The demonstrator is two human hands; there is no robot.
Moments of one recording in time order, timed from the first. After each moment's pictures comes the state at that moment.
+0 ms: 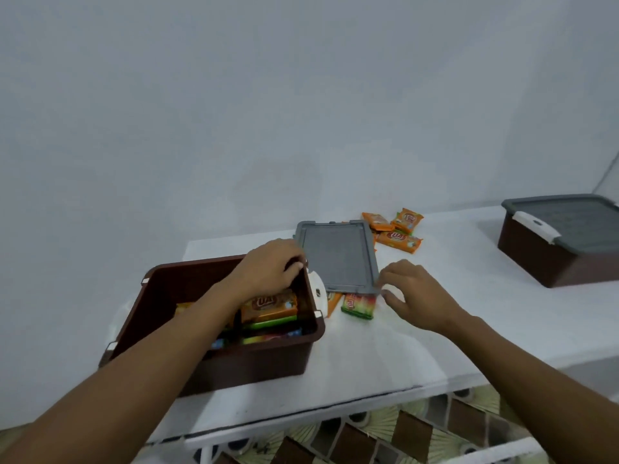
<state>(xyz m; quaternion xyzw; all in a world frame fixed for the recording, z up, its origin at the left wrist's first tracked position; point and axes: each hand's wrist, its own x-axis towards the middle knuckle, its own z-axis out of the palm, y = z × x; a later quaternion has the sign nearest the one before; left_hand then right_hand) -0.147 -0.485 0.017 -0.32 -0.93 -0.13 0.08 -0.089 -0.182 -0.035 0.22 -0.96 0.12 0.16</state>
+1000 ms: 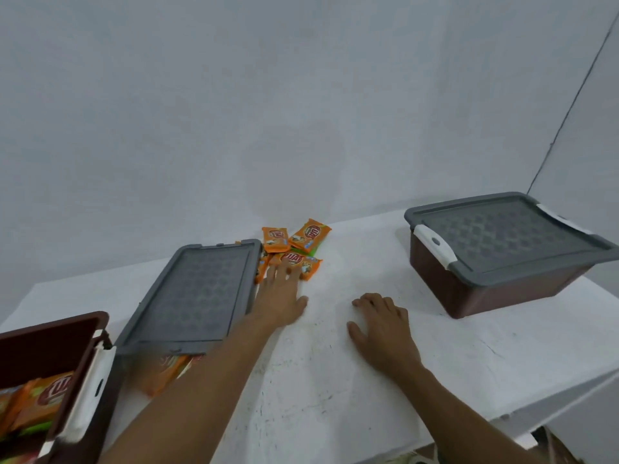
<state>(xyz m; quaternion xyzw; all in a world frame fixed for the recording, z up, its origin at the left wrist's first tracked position) -0.261 -0.164 -0.095 -0.19 -0.98 -0.07 -0.03 -0.148 0.038 -0.127 -0.02 -0.98 0.16 0.08</state>
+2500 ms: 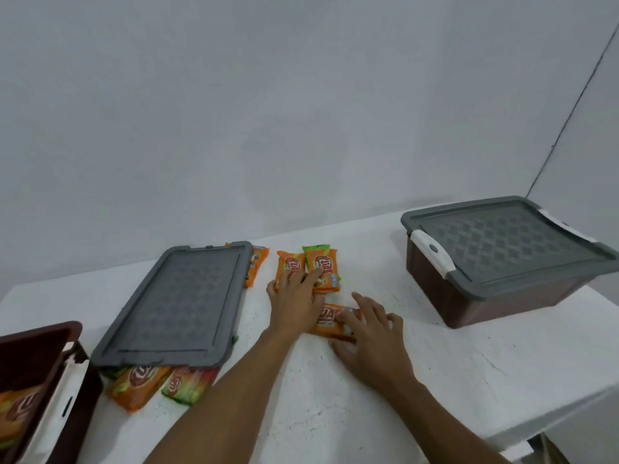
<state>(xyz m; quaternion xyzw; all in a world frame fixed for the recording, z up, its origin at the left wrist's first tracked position) -0.261 -0.112 -0.115 -0.16 -0.97 -0.17 0.05 -0.149 0.034 -0.124 0.01 -0.99 0.13 0.08</state>
